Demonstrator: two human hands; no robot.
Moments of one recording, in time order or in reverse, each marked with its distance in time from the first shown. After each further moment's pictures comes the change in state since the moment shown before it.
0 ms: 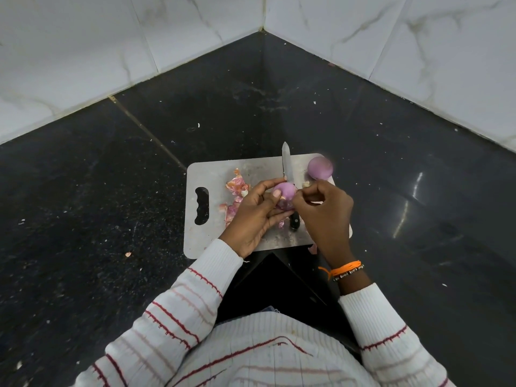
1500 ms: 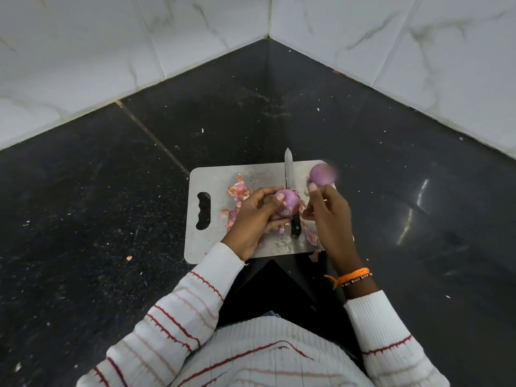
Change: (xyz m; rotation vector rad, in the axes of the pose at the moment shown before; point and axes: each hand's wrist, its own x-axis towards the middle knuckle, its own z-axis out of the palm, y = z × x) left_hand 0.007 -0.002 -0.003 0.130 0.097 0.005; right_hand 0.007 0.011 -0.001 0.234 -0.131 0.193
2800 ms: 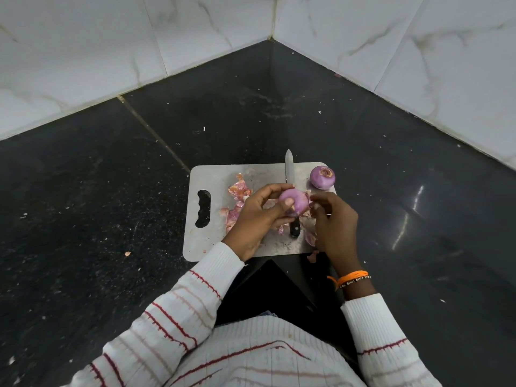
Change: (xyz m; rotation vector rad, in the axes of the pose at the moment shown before) left_hand -0.008 0.004 0.005 0.022 -0.097 0.107; right_hand 0.004 0.021 -0.010 -0.347 0.068 -0.137
